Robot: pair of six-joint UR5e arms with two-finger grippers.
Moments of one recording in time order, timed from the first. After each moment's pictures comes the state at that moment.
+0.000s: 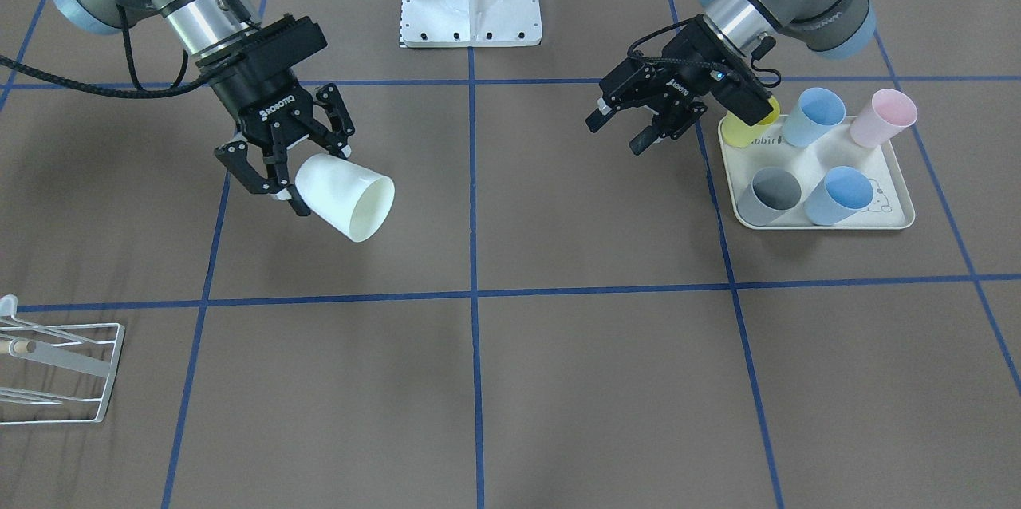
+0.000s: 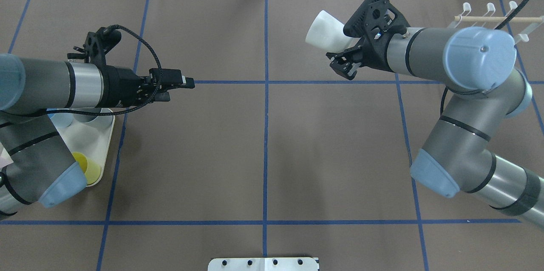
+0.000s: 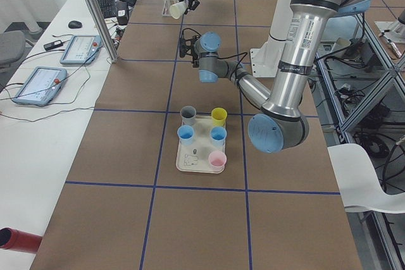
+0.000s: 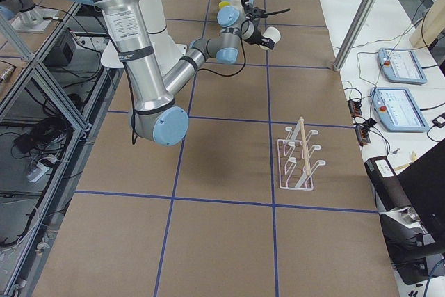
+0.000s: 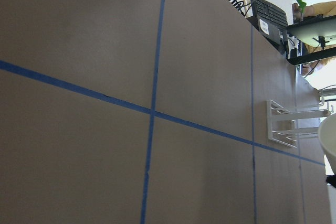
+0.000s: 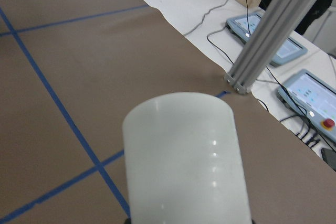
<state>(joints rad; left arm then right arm) -0.71 -1.83 -1.84 -2.54 -1.94 -1.53 0.73 -1.20 1.94 -1.07 1.64 0.26</state>
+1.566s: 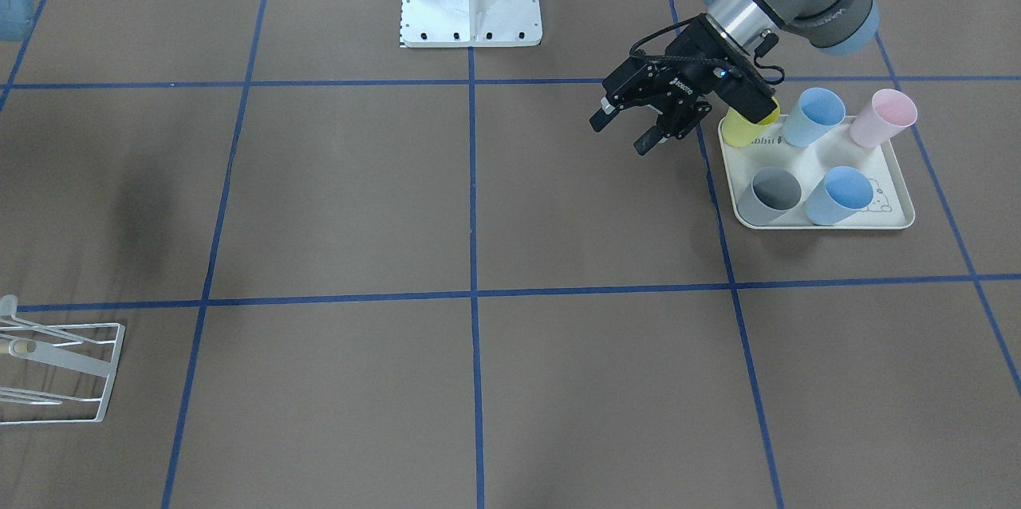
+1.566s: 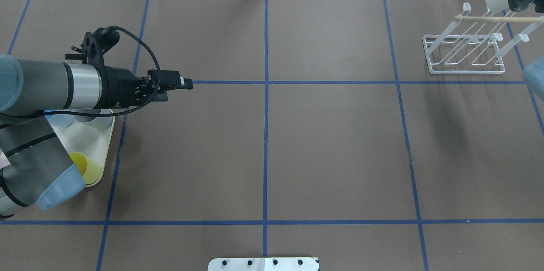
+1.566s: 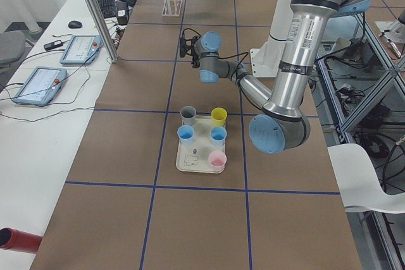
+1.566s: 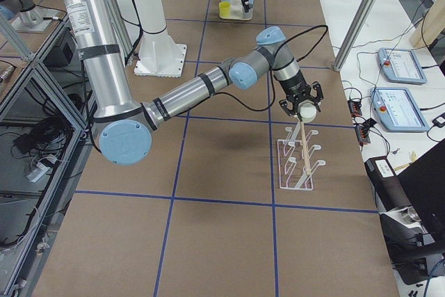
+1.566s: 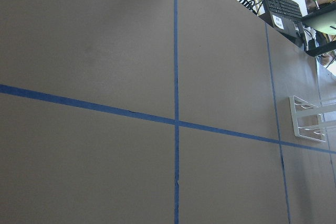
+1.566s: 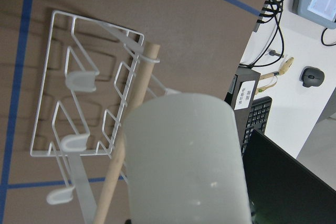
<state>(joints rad) -0.70 -1.83 -1.85 -2.53 -1.93 -1.52 1.21 -1.33 1.83 -1.38 1.65 -1.19</state>
